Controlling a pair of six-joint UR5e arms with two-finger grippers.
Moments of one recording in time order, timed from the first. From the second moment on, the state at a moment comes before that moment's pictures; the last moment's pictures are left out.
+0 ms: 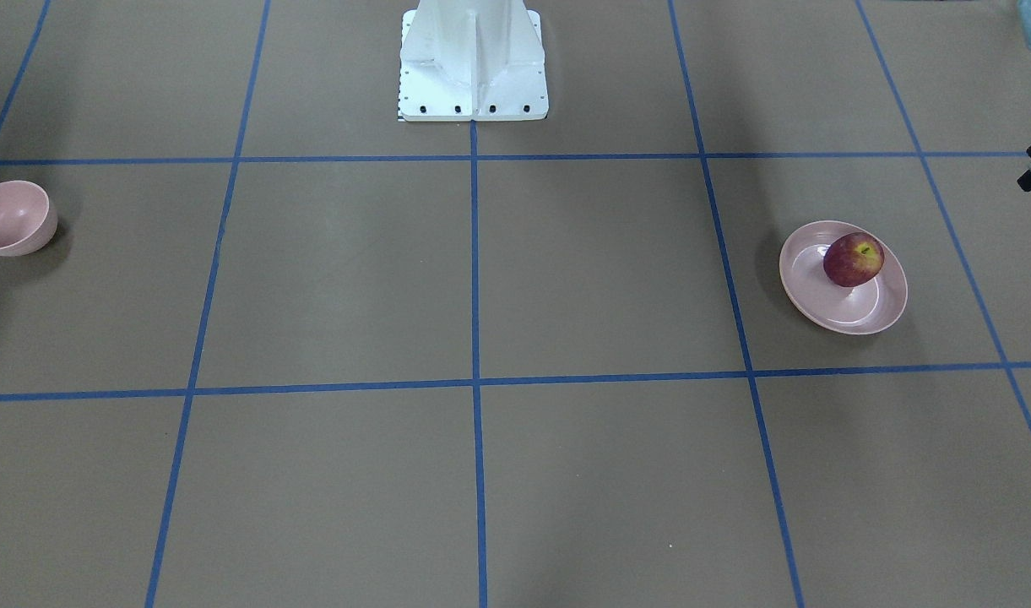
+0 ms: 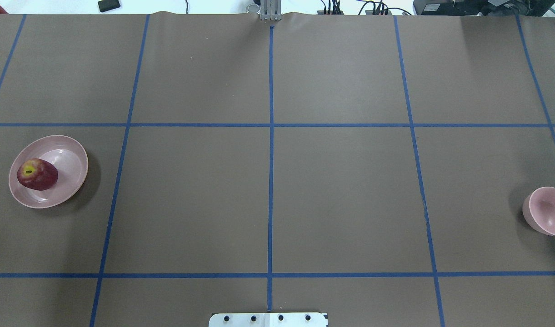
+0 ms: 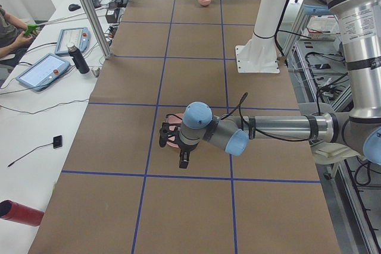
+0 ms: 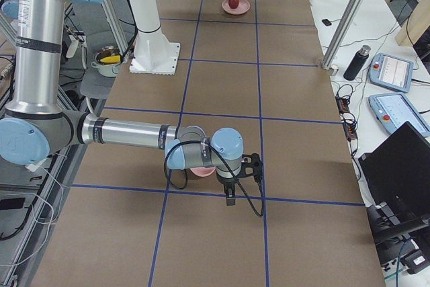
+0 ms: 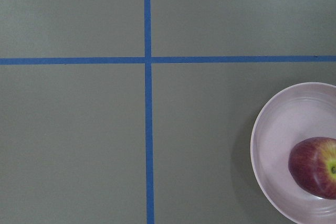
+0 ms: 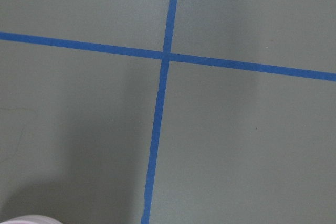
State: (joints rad) left arm -1.44 -1.29 -1.80 -2.05 -2.35 -0.35; right arm 1.53 -1.73 1.66 -1.37 2.33 -0.01
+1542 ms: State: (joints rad) left arm -1.43 -1.29 -1.79 -2.05 -2.36 -0.36; right arm 1.49 -1.74 1.63 -1.34 2.37 0.00
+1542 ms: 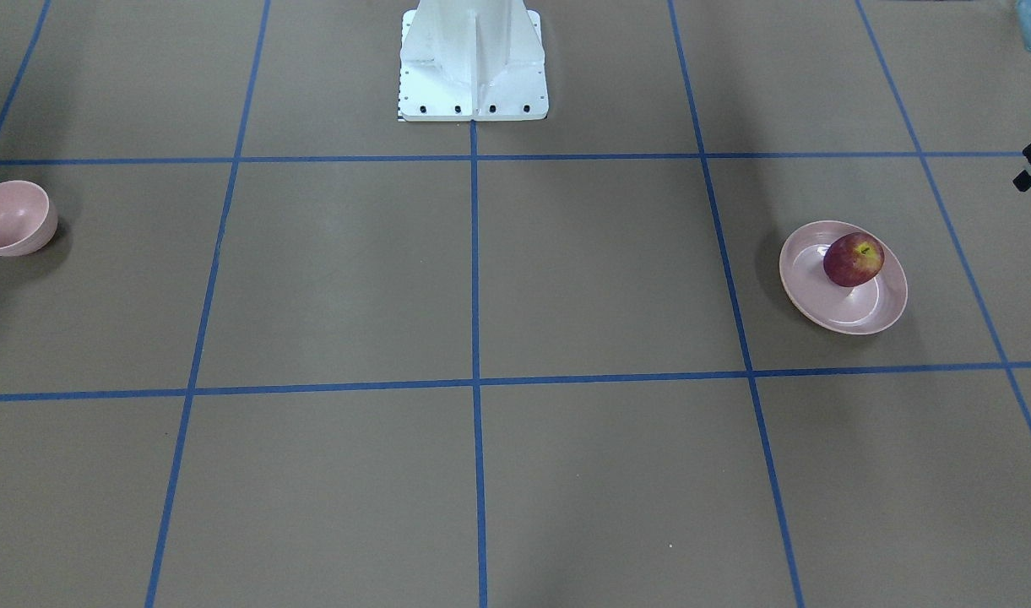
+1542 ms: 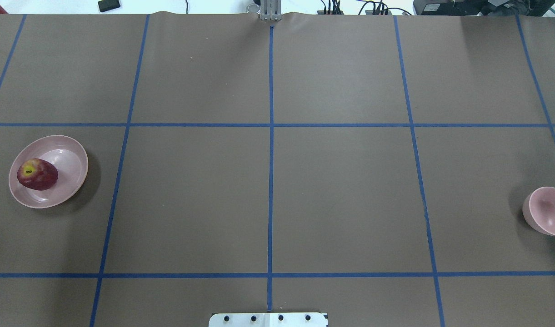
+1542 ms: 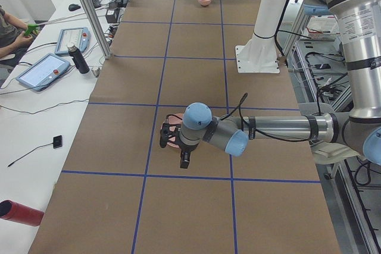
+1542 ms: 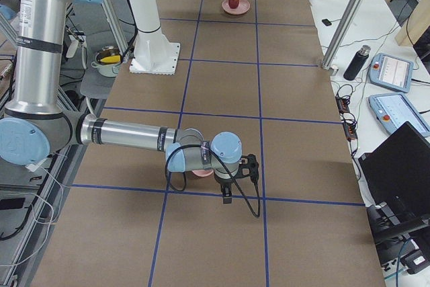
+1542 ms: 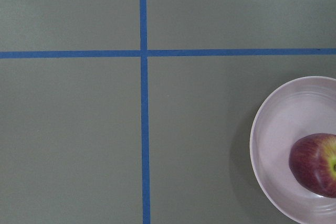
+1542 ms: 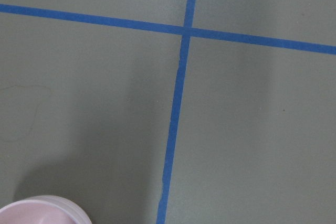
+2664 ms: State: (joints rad) left arm -1.43 -1.29 -1.79 -2.05 -2.36 -0.36; right arm 1.25 -1.82 1.54 -0.97 2.35 0.28
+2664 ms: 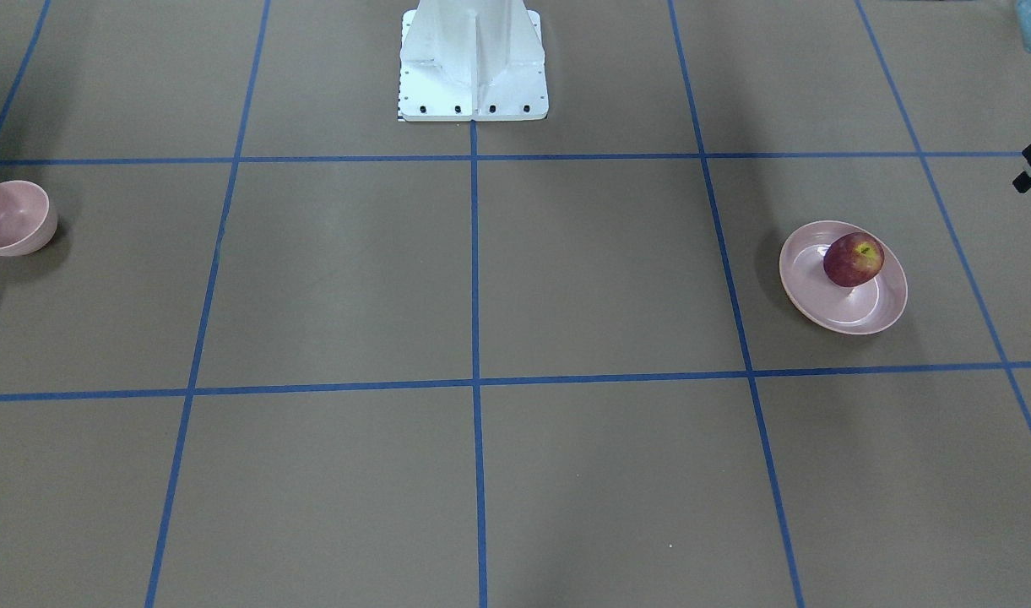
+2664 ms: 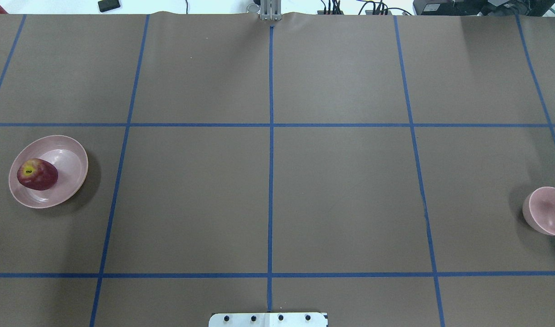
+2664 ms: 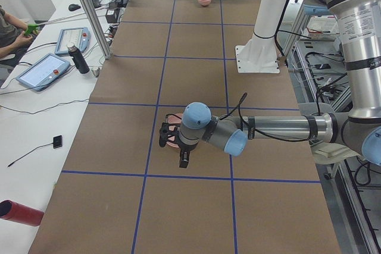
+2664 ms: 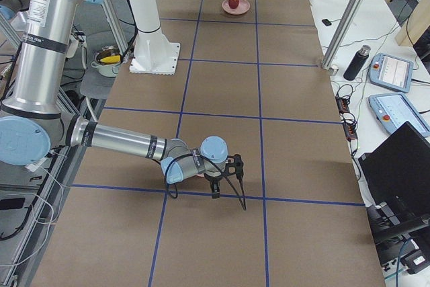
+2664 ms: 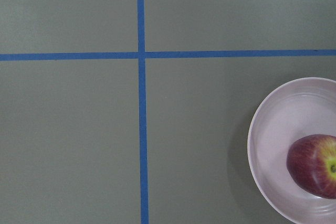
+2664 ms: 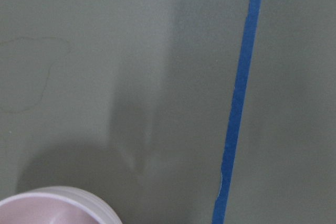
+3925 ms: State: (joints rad) left arm -1.43 -1.29 -1.79 -2.05 -2.36 -0.37; right arm 1.18 -1.89 1.55 -0.85 2.40 0.34
